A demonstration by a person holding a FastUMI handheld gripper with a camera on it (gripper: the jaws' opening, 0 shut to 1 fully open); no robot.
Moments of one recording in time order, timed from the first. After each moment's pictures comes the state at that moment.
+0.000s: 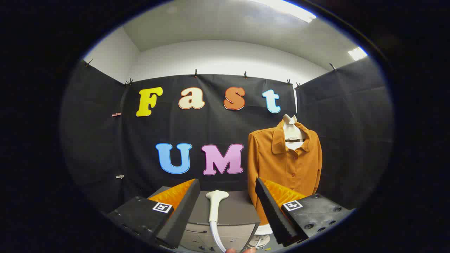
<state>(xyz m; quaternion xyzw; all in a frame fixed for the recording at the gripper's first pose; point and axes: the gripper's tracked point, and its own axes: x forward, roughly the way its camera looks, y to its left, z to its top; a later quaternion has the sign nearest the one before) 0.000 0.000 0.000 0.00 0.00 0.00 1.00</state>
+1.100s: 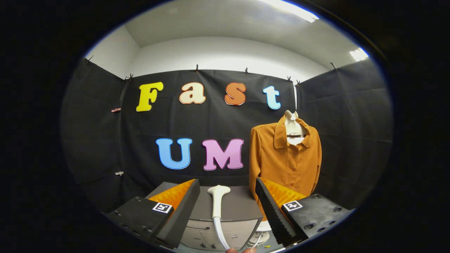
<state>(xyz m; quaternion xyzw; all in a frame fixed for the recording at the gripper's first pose) 0.000 0.024 -0.025 0.01 0.04 0.00 1.00</state>
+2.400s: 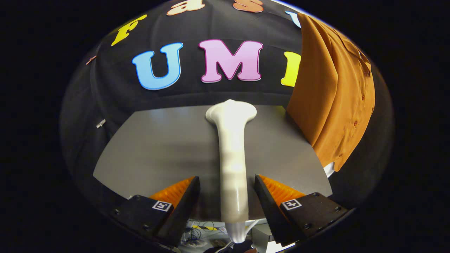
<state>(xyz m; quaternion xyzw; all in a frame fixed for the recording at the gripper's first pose) 0.189 0.062 -0.329 -0.01 0.37 -0.01 0.93</state>
